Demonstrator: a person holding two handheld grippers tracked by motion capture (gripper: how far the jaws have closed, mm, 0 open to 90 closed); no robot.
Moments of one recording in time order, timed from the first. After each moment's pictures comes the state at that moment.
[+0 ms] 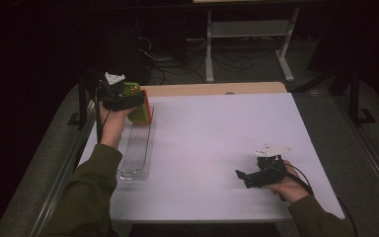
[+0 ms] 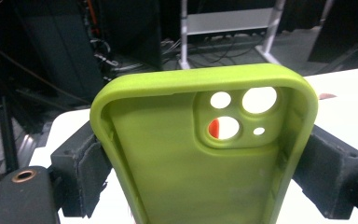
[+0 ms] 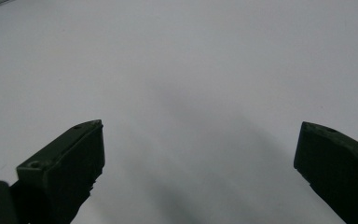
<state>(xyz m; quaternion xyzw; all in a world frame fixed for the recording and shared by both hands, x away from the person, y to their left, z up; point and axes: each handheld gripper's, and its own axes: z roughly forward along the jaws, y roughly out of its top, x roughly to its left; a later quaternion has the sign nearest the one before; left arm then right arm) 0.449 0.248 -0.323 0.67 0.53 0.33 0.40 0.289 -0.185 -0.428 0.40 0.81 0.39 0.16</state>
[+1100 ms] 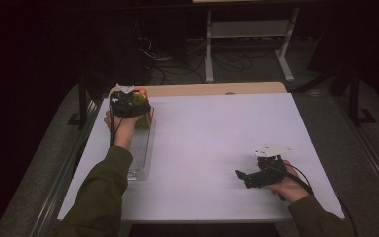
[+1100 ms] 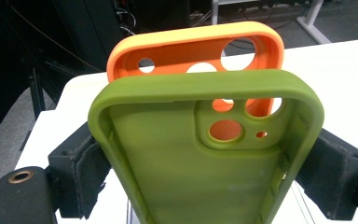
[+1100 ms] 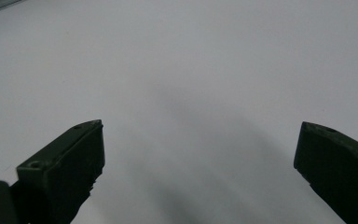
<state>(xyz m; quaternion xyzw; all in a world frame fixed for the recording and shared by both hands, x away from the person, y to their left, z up) 0.470 0.240 -0.374 0.67 0.56 0.35 0.33 0.288 -0.184 -0.426 0.39 0.81 0.39 0.16</state>
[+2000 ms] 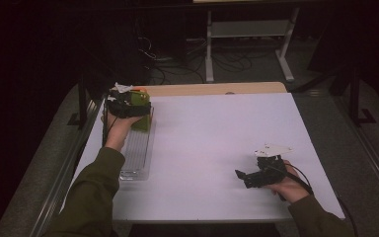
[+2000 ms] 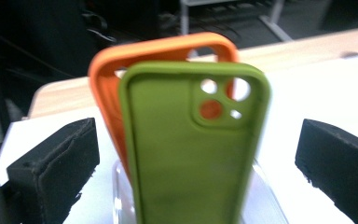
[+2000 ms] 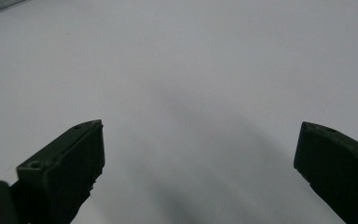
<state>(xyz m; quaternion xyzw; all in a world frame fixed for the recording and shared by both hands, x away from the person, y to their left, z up) 0.456 0.249 -0.358 0.72 0.52 0.30 0.36 0.288 -0.184 -0.426 0.39 0.81 0.39 0.16</state>
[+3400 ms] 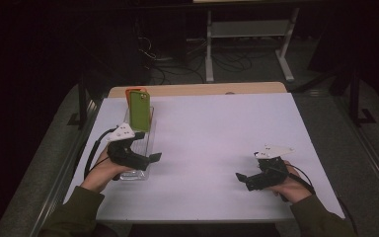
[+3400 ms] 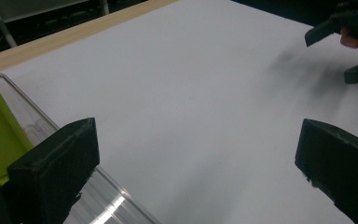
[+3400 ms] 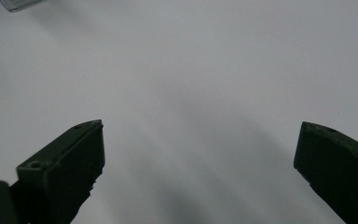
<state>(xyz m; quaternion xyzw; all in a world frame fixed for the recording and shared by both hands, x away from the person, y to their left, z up) 0.323 0.242 -0.374 0.81 0.30 0.13 0.49 0.285 -0.187 -0.424 0.37 0.82 0.40 0.14</state>
